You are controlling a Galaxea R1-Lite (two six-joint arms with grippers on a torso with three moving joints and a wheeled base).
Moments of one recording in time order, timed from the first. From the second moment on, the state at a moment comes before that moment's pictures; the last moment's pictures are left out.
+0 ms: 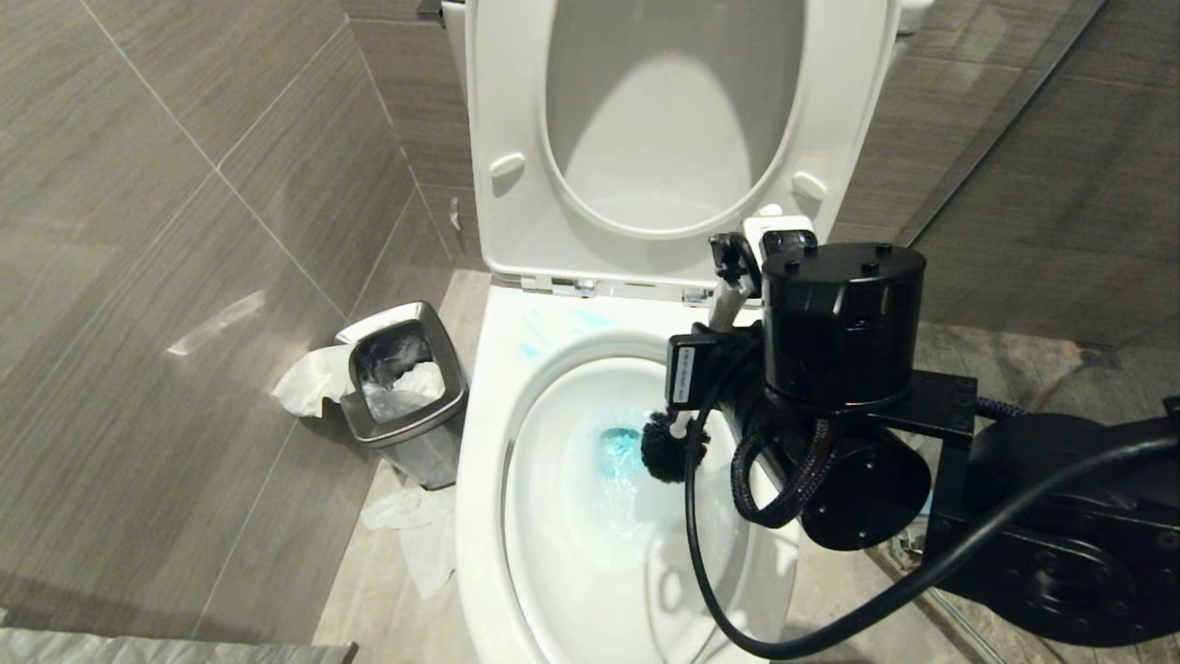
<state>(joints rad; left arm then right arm) -0.01 0.00 0.00 0.01 0.00 0.00 0.89 1.80 -1.12 -0.52 -0.78 0.17</state>
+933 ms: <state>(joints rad) -0.01 0.00 0.00 0.01 0.00 0.00 0.80 1.99 -1.28 -0.48 -0.77 0.13</state>
